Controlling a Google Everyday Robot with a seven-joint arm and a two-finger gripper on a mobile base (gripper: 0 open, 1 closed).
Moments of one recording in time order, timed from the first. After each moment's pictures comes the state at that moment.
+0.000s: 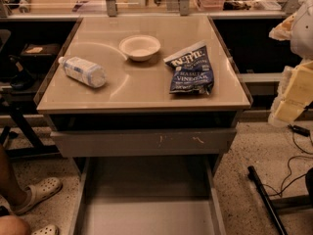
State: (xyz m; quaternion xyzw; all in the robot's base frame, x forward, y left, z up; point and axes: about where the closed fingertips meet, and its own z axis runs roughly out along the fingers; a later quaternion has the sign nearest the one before) arm 0.439 -0.213 0.989 -0.60 0.78 -0.05 0.18
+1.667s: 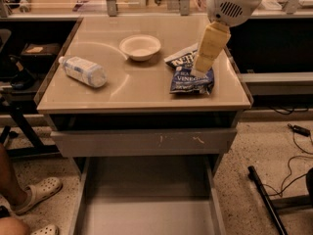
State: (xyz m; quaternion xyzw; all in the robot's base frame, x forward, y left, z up) arm 0.563 -0.122 0.994 -0.57 0.79 -0.06 0.22
